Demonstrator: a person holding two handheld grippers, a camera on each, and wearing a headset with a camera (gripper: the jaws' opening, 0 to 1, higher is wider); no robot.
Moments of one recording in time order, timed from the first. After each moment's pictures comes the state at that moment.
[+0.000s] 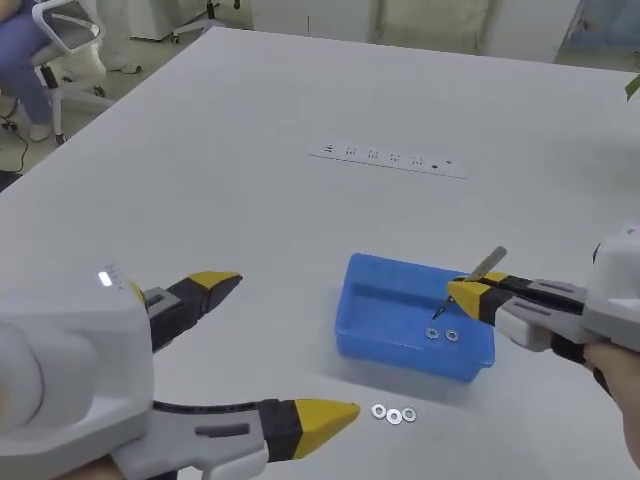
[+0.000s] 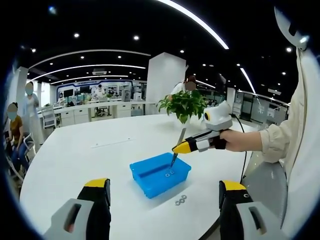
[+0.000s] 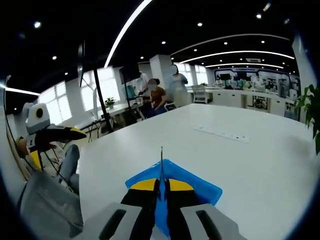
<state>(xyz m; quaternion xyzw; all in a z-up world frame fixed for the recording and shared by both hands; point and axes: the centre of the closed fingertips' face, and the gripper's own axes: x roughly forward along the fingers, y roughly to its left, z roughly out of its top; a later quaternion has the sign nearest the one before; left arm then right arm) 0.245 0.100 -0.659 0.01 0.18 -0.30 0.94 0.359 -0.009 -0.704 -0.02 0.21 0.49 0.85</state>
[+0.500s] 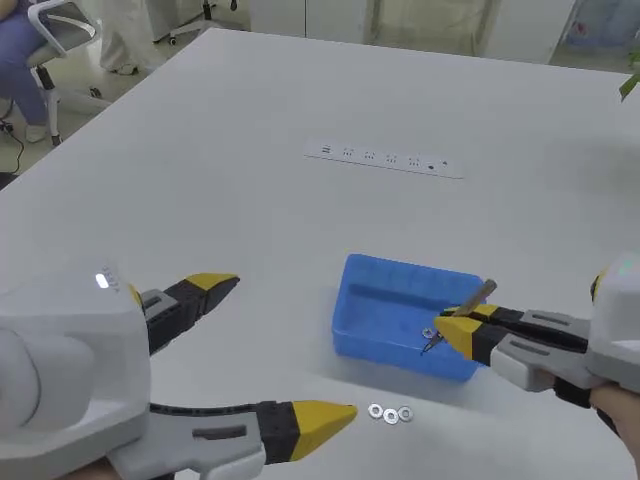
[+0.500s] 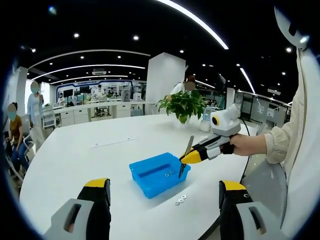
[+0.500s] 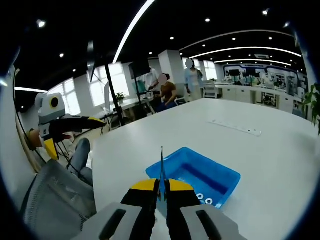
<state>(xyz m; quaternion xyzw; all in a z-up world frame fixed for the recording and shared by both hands) 0.244 0.097 -0.659 0.01 0.17 -0.30 0.94 0.319 -0.003 -0.721 -0.02 0.23 0.52 0.82</state>
